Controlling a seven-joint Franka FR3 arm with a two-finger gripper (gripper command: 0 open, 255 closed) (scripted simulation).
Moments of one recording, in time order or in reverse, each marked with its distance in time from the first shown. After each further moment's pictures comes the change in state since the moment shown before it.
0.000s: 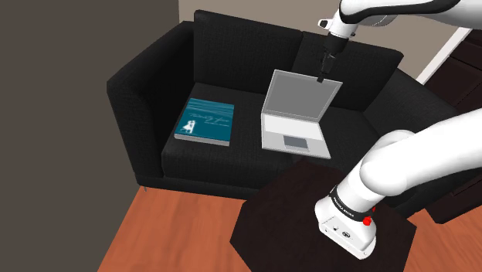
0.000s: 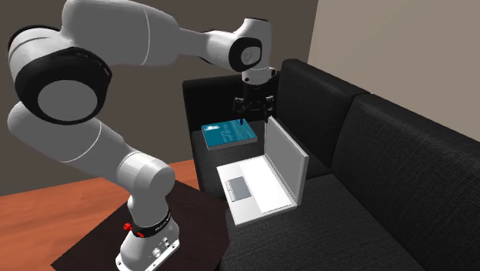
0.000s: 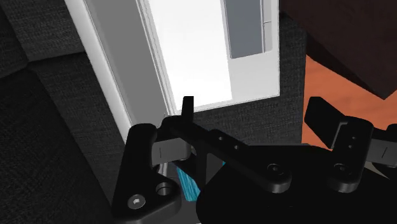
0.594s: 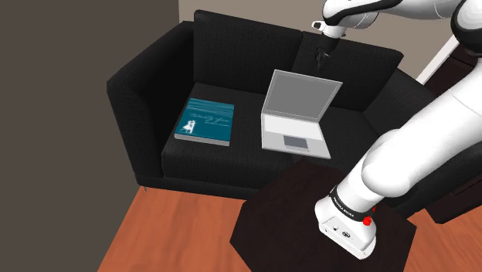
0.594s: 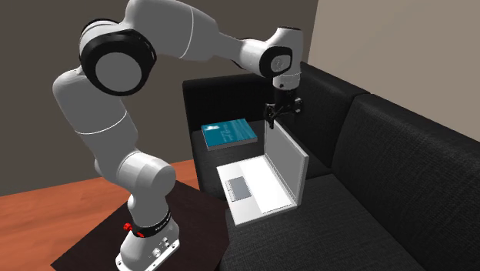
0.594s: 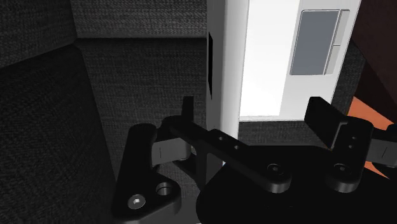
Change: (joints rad) arm 0.054 0.327 -0.182 0.225 0.089 0.135 -0.356
